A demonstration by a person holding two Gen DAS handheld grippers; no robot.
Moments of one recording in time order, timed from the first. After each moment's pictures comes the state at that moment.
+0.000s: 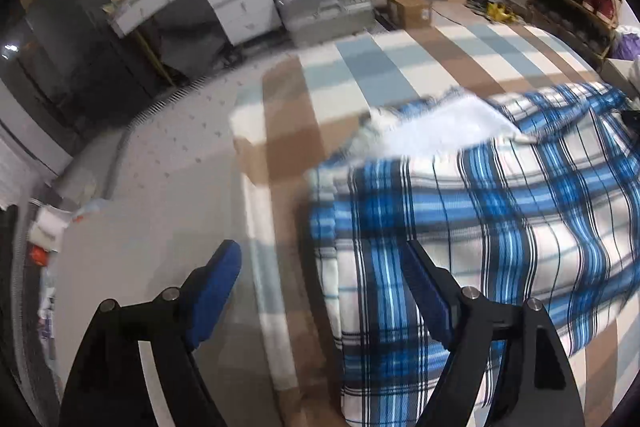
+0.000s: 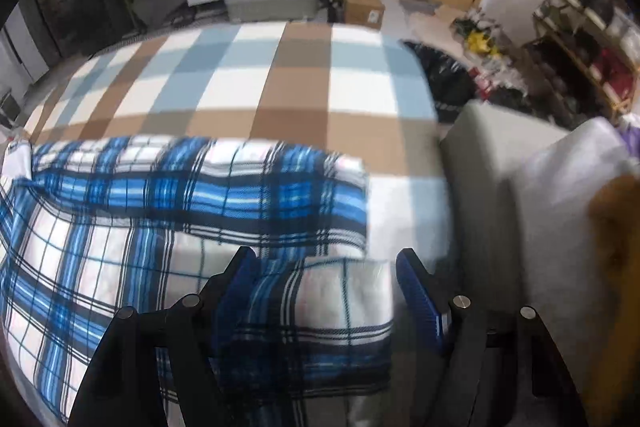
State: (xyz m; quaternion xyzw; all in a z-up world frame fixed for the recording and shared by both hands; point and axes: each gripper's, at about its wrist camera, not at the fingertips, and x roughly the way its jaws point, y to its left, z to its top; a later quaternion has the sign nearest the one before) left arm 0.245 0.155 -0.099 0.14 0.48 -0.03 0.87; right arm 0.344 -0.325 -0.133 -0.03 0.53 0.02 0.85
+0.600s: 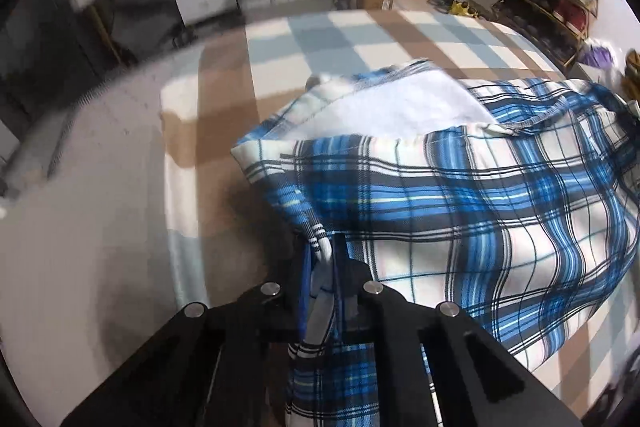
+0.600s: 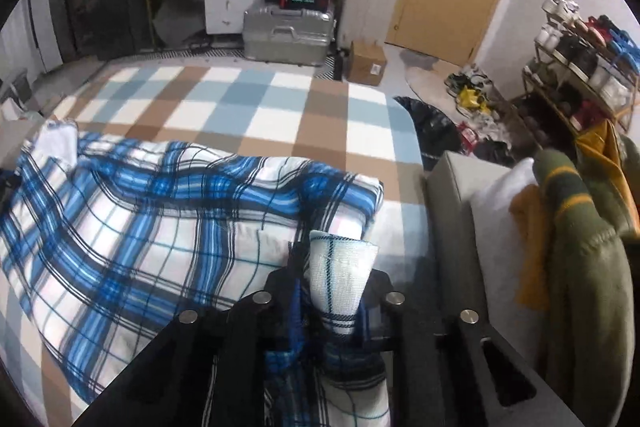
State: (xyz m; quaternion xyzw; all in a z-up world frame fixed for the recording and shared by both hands) left arm 0.250 0.142 -0.115 0.10 0.49 -0.10 0.86; right arm 0.278 -0.295 -0.083 -0.09 0.45 0.01 0.89
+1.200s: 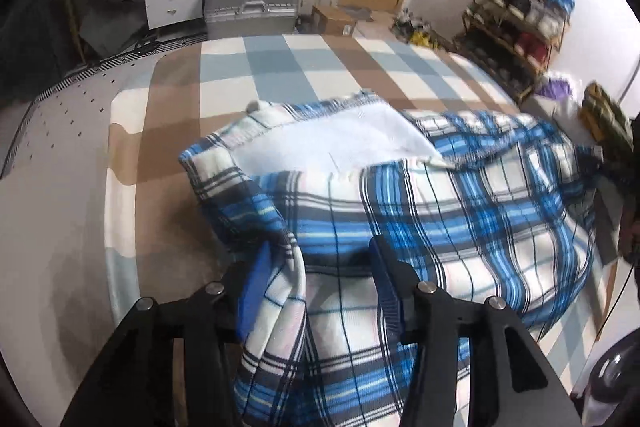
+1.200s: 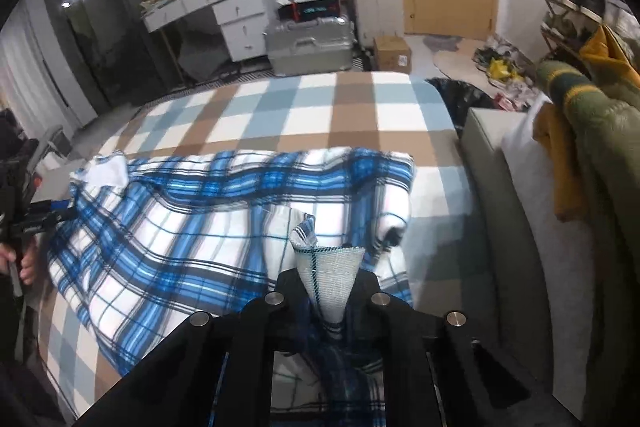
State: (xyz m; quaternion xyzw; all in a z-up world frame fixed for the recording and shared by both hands) left arm 0.265 0.147 -0.116 0.00 0.47 -0.19 0.86; right arm 0.252 -0.313 -0.082 0.02 0.42 0.08 0.90
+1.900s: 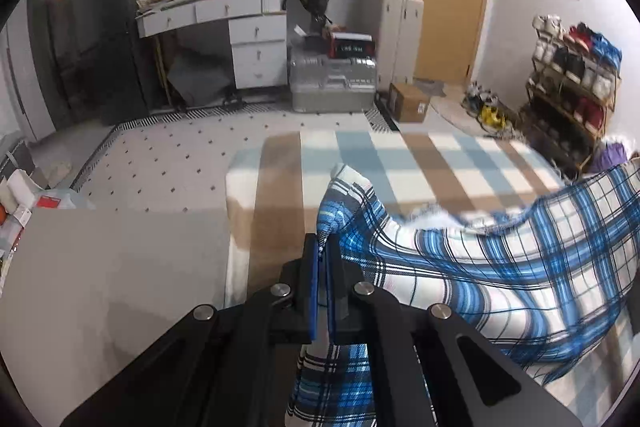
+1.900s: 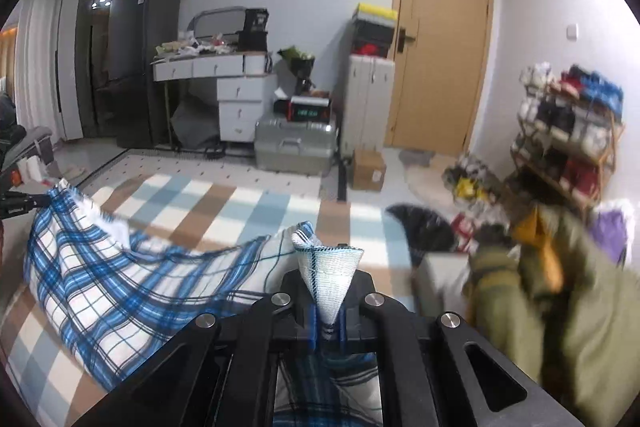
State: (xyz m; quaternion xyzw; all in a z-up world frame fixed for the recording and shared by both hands) left arm 0.248 0.173 -0.046 0.00 0.35 -0.04 0.93; right arm 0.234 -0.283 0.017 -0.07 0.23 0.03 0.97
